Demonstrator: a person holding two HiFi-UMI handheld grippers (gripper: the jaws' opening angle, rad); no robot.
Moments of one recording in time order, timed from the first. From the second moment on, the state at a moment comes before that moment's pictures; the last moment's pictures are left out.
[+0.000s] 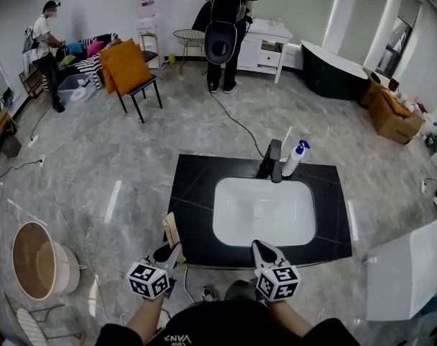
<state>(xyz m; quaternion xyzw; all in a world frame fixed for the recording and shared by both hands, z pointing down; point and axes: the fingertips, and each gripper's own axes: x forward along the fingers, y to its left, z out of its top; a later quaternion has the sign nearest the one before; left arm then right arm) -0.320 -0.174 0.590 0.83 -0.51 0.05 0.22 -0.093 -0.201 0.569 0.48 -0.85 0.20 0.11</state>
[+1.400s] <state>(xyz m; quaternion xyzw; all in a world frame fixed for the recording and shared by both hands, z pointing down) -0.320 -0.332 0.646 0.81 -0.51 0.19 0.22 -0.040 -0.315 0.579 0.49 -0.83 0.22 0.11</state>
